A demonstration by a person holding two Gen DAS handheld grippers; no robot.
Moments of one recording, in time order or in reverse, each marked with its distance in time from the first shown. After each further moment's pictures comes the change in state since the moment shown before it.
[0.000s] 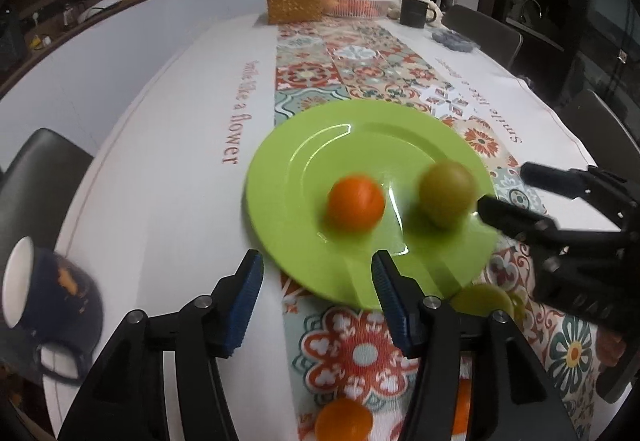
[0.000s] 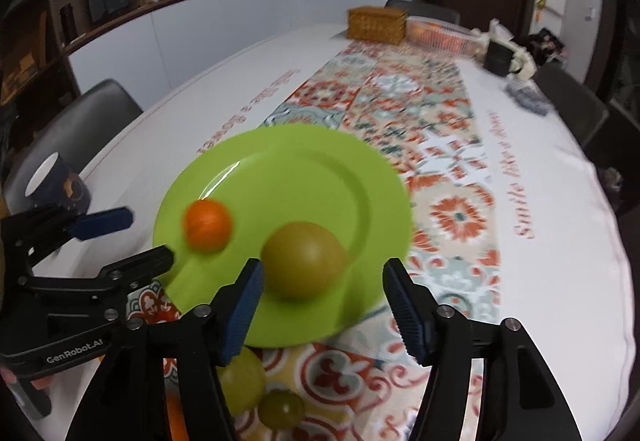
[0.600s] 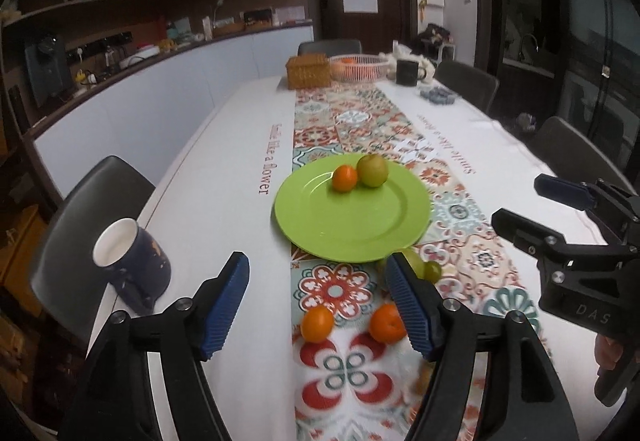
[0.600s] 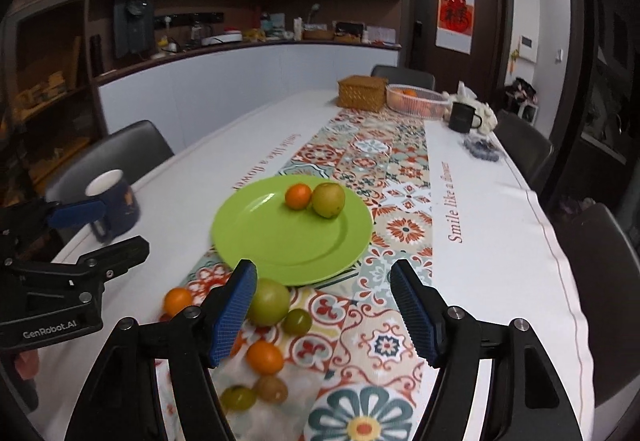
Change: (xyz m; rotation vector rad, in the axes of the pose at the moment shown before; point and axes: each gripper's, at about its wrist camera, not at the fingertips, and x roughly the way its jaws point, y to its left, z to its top) left arm -0.145 -0.033 -0.050 -0.006 -0.212 0.074; right arm -0.140 0.014 -0.045 -0.056 -0.207 -0.015
